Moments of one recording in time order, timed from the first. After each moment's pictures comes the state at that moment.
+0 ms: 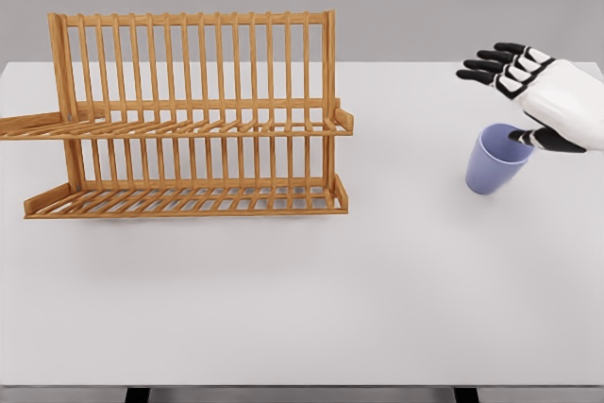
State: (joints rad) left arm 0.02 0.00 0.02 -0.04 -2.27 0.06 -0.34; right arm -0.21 -0.86 0.09 -1.70 0.47 -0.61 0.19
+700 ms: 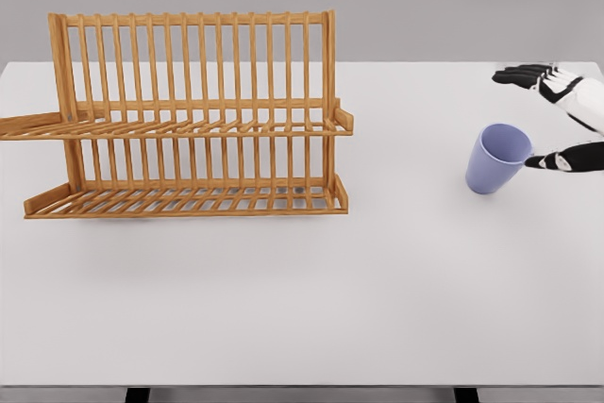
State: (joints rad) left arm 0.02 0.00 0.02 -0.04 -2.27 0.06 -0.34; right arm -0.13 -0.84 -0.03 -1.62 -0.06 -0.61 0.54
